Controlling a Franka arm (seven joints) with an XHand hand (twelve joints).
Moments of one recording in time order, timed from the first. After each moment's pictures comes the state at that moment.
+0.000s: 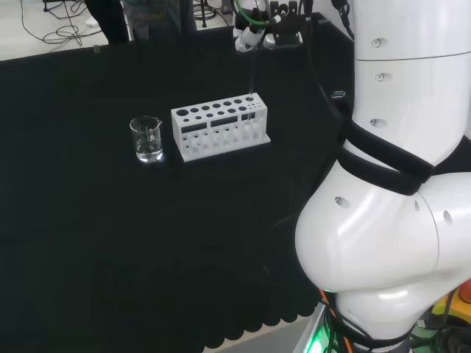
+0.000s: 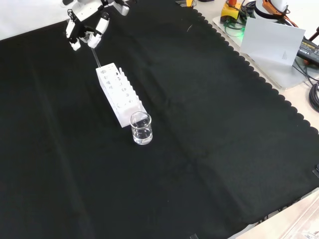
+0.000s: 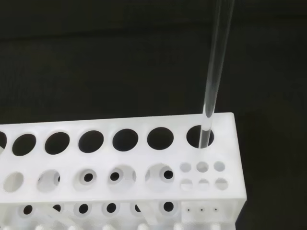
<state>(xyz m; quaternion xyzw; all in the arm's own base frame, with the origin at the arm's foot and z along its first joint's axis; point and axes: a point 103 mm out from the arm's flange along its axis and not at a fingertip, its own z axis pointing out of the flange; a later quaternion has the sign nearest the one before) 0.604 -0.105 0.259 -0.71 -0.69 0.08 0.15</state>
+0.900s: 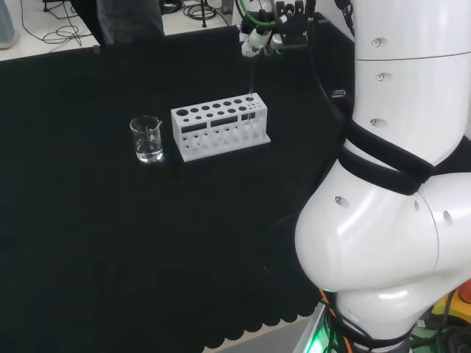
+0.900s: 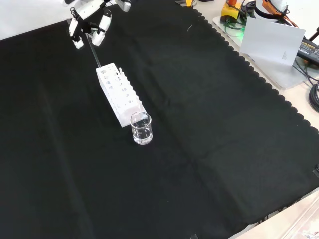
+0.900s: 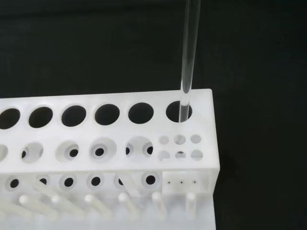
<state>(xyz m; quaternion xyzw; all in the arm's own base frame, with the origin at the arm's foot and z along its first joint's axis) 0.592 -0.116 0.257 -0.70 -0.68 0.10 0.16</state>
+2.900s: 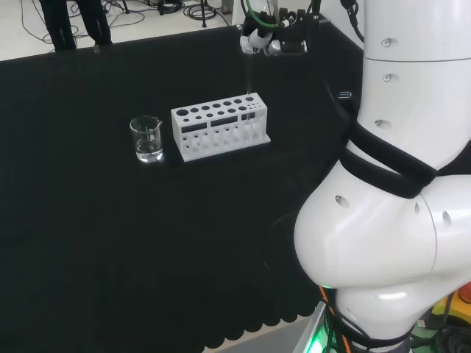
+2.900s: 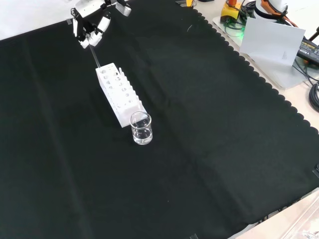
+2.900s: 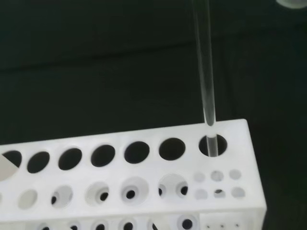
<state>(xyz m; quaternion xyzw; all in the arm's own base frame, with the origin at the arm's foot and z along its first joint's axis) 0.597 -0.110 0.250 -0.71 -0.69 0.01 0.15</state>
